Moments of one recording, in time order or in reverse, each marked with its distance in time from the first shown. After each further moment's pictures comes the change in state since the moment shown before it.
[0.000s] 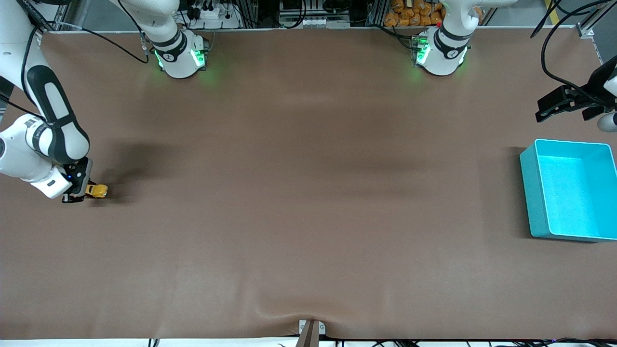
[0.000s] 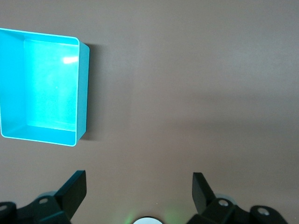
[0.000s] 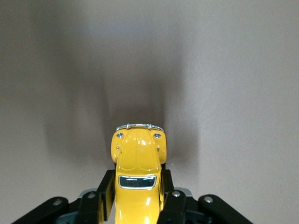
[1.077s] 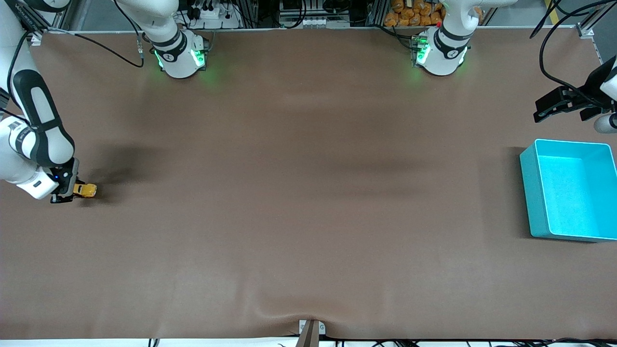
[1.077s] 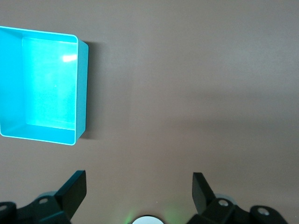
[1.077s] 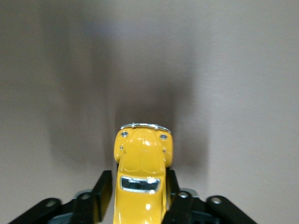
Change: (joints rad) left arm -0.001 0.000 -0.001 -0.010 0.000 0.000 0.000; right arm -0.053 0.065 -0.003 0.086 0.000 -0.084 -0.081
